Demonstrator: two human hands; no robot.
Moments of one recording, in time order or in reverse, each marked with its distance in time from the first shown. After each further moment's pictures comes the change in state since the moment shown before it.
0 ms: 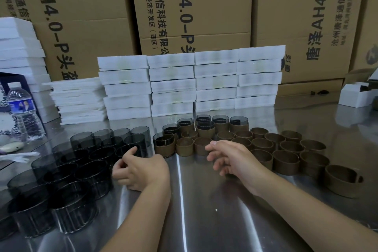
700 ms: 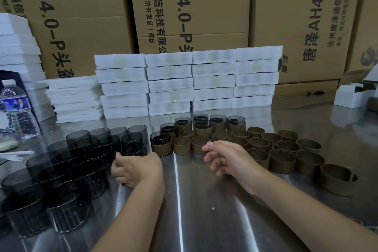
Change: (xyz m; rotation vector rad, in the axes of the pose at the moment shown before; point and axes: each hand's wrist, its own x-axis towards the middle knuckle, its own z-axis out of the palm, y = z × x) left_hand 0.013 0.000 0.001 0.038 -0.060 -0.057; right_hand -0.001 0.001 -0.001 -0.027 -0.021 0.028
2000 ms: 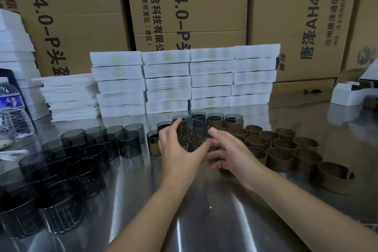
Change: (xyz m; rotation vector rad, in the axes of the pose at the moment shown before) left_hand -0.059 0.002 0.004 -0.187 -0.589 0.760; right_hand 0.001 -0.002 0.000 0.169 0.055 -0.077
